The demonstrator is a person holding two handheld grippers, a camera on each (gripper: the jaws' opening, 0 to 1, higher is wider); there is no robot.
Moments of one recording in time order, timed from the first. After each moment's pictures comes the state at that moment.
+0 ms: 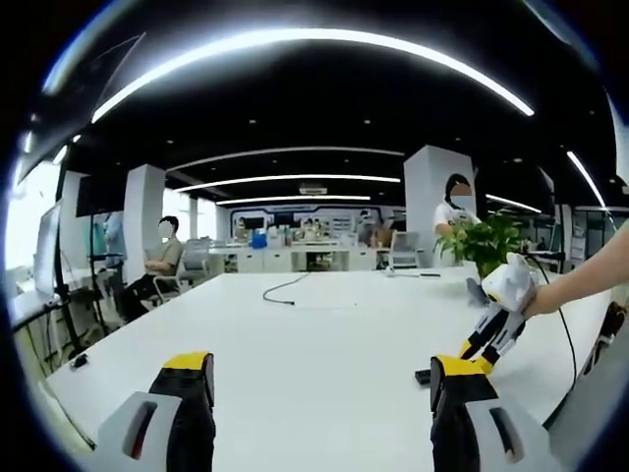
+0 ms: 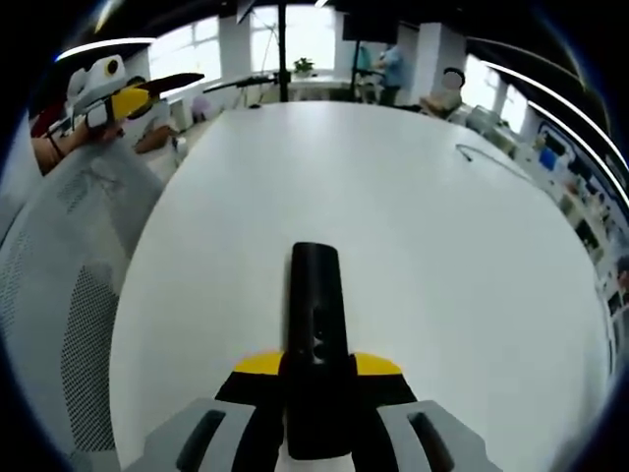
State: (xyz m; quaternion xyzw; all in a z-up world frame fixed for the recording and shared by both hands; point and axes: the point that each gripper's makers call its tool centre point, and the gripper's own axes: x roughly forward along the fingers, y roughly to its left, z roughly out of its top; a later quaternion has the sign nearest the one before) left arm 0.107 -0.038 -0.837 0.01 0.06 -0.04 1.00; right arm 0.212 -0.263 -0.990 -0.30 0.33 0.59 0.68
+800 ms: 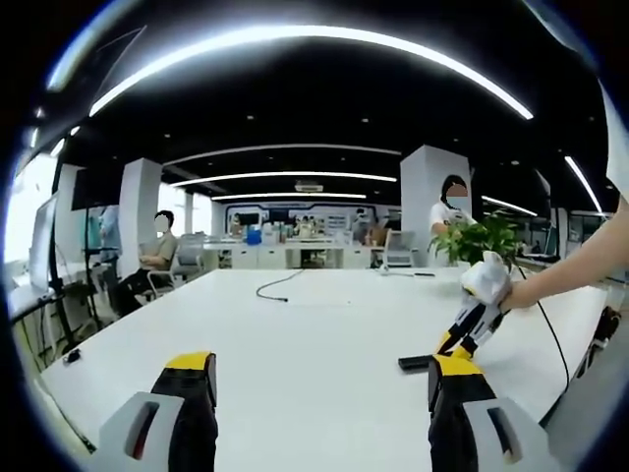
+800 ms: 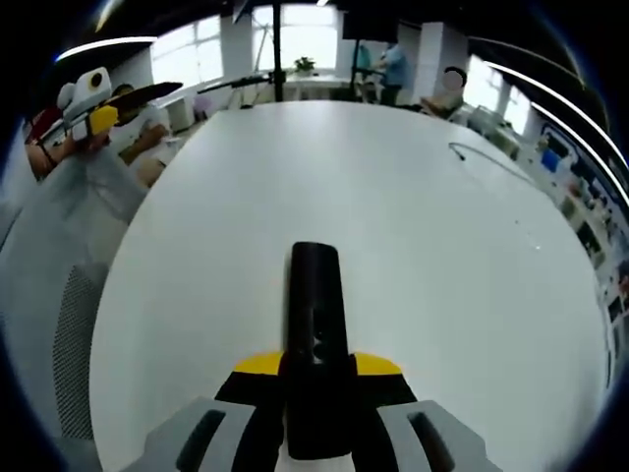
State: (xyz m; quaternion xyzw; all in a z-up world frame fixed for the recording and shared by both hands) left arm 0.108 -0.043 -0.840 0.00 0.07 -0.05 1.00; right arm 0.254 -0.264 -0.990 -0.30 0.33 0.59 0.67
